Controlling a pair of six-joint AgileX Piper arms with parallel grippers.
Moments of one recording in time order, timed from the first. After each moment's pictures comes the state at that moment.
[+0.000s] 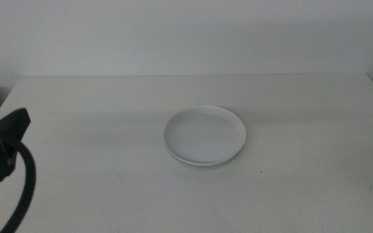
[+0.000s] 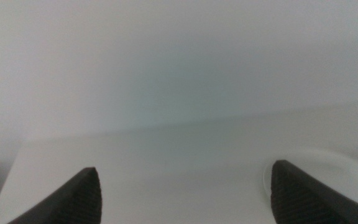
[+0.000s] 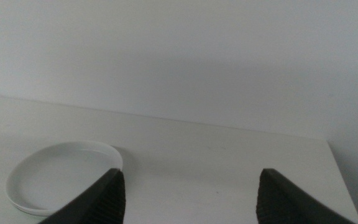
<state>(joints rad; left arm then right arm) -0.20 0.55 -0.43 0.08 0.10 -0.12 -0.05 0.33 -0.41 0.65 0.39 -0.65</state>
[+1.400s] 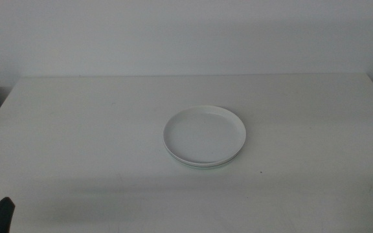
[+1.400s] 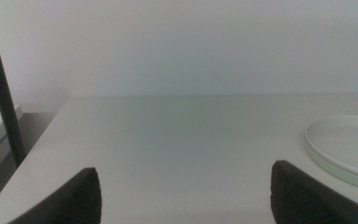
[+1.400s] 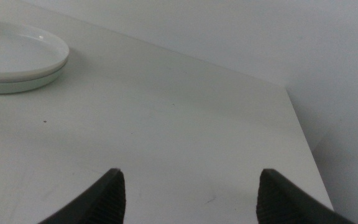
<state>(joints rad) -0.07 -0.01 0.03 0.06 0.11 -0.12 -0.05 -0.01 0.03 0.39 0.29 -0.65</state>
